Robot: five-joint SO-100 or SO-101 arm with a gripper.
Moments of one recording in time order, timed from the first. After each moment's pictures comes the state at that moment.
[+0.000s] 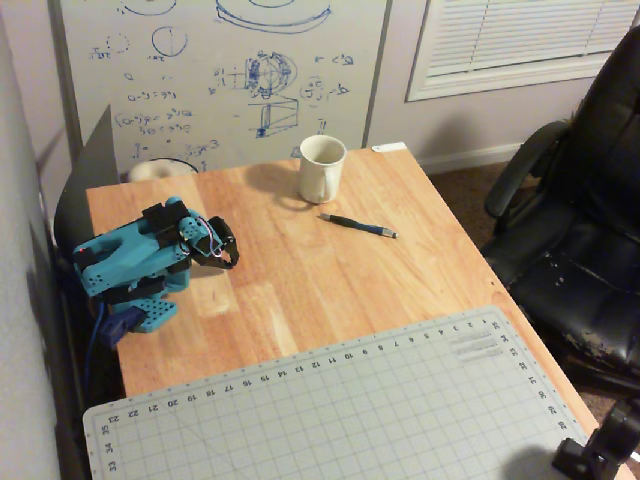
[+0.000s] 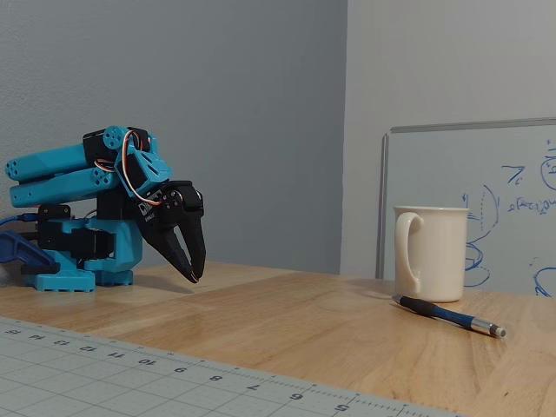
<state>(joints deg) -6.7 190.5 180.6 66.2 -1.4</state>
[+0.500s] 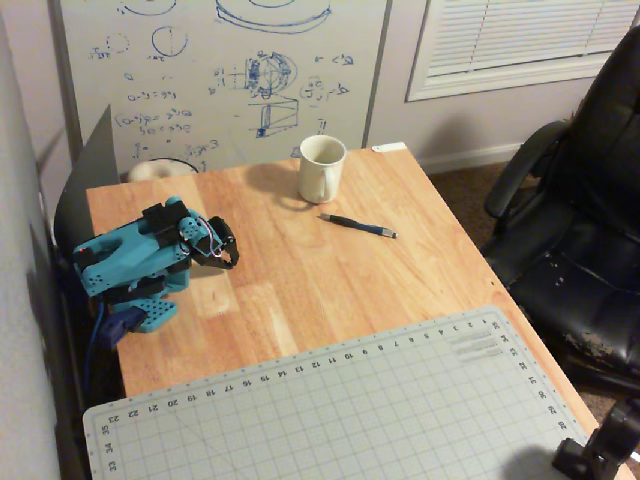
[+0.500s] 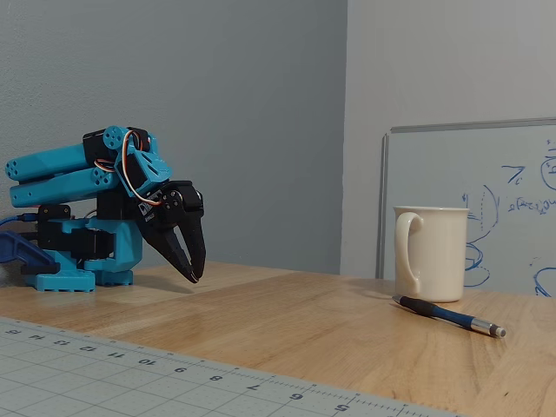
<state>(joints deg) -6.7 190.5 180.6 66.2 -1.4</state>
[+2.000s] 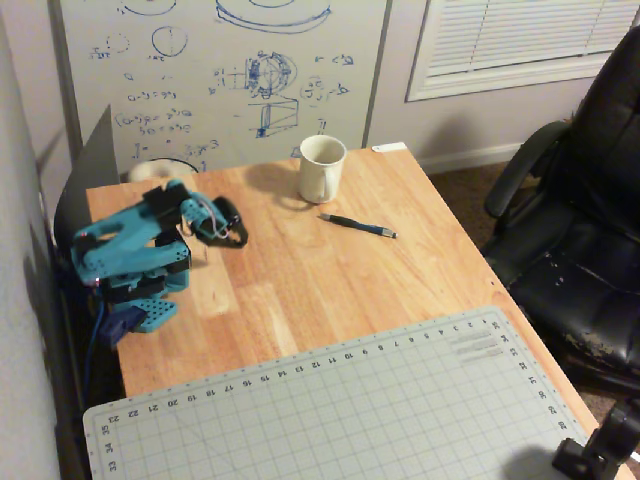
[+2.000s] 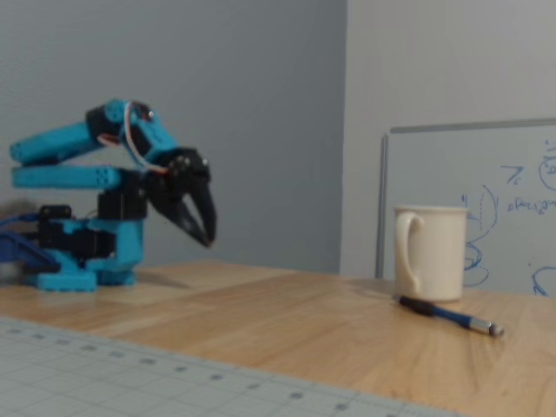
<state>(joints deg) -6.7 171.2 161.5 61.1 -1.1</state>
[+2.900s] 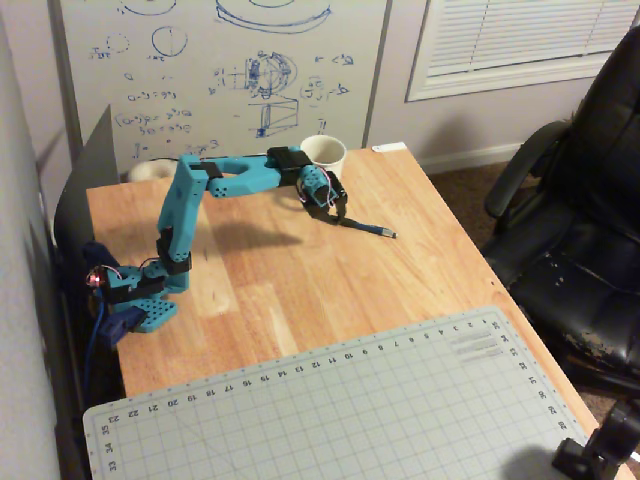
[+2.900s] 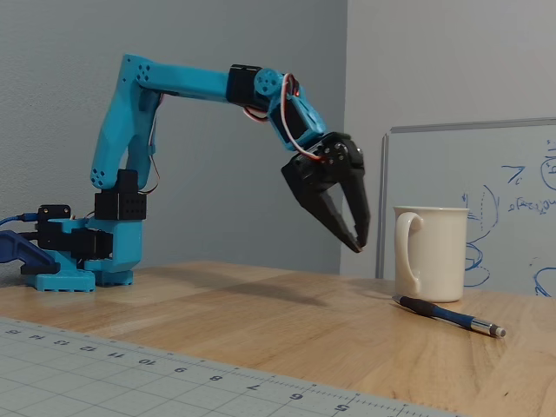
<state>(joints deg) -1.8 72.9 81.7 46.1 -1.1</state>
